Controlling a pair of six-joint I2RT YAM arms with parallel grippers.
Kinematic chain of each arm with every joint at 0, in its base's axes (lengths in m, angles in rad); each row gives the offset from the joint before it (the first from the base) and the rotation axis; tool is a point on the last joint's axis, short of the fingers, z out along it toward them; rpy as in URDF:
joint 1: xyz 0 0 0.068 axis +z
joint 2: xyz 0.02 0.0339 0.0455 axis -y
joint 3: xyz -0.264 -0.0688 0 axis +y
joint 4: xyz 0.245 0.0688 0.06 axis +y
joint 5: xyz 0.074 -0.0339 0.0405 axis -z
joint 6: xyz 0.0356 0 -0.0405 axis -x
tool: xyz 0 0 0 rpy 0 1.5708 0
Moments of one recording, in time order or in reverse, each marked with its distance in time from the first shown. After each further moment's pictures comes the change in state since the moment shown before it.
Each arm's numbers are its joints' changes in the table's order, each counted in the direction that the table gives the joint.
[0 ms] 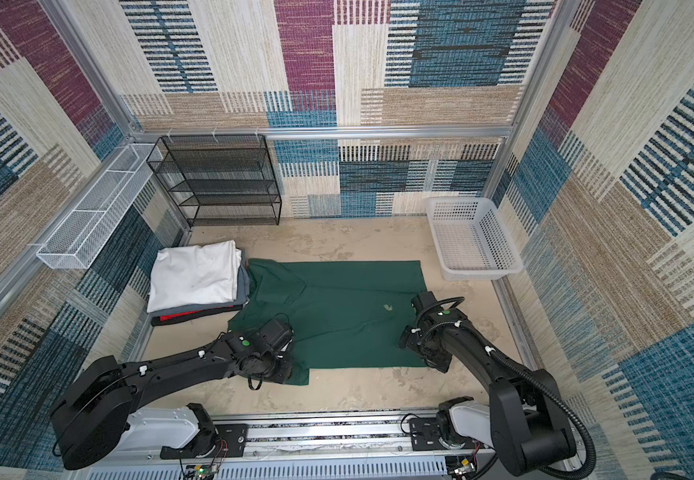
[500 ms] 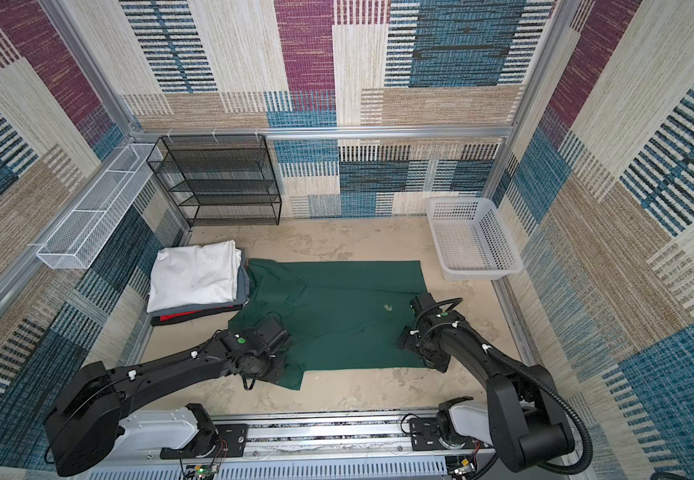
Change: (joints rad) left arm 0.024 0.103 -0.042 0.187 -0.116 0.022; right arm 0.000 -0.022 0.033 -0.051 0.010 0.006
